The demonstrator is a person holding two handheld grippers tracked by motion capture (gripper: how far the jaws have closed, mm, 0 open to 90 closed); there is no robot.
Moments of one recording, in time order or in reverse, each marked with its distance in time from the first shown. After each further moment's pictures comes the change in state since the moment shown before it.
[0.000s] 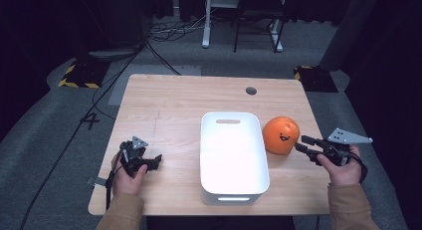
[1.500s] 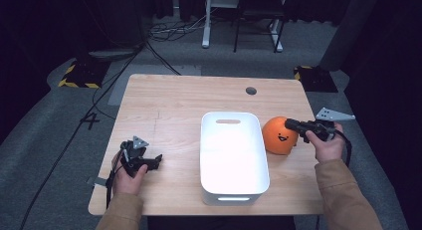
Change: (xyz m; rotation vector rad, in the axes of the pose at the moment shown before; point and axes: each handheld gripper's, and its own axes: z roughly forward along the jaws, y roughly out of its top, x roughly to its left) left arm 0.000 0.001 0.001 -0.001 -0.010 0.007; right arm -0.037 0.025 0.056 -0.060 0.089 0.018
